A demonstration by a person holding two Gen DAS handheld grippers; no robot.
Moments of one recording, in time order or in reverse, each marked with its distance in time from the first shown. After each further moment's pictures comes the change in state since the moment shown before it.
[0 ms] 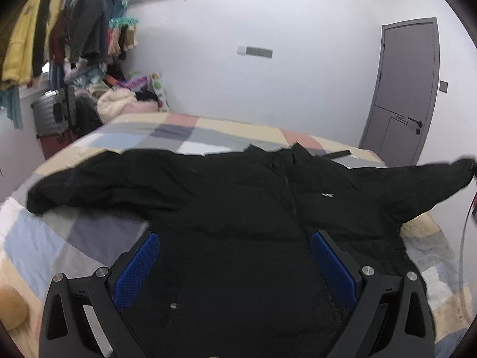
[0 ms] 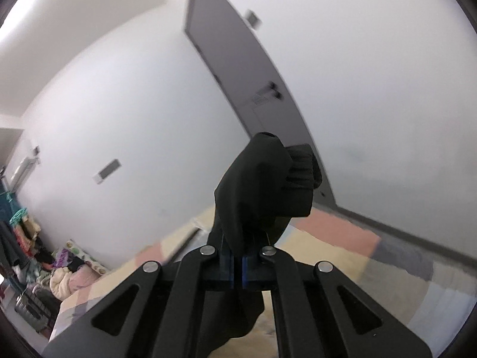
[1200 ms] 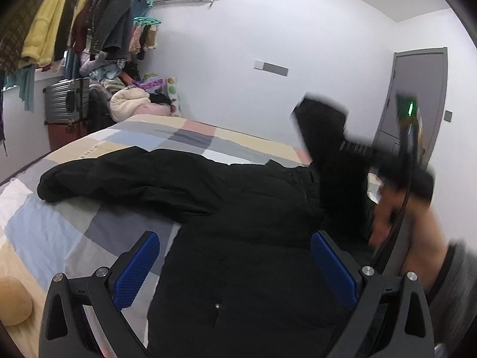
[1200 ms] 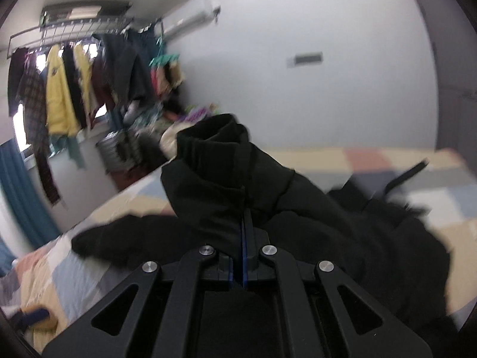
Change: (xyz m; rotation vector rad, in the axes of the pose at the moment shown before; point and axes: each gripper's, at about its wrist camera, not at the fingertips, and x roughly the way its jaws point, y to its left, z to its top) left arm -0.024 0.070 -0.011 -0.114 -0.056 -0.018; right arm -0.059 0.404 -0.376 -0.543 0.416 0.658
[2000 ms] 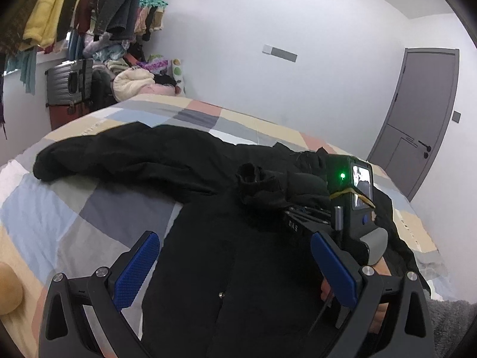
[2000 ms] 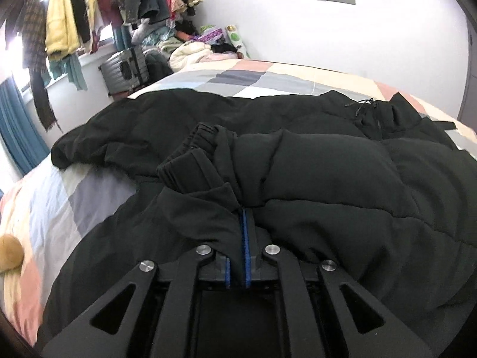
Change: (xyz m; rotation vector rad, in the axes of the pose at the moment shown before) left arm 0.021 0.010 -0.015 -0.030 0.074 0.013; right arm 0.094 0.019 -0.091 -0.135 0.319 -0.002
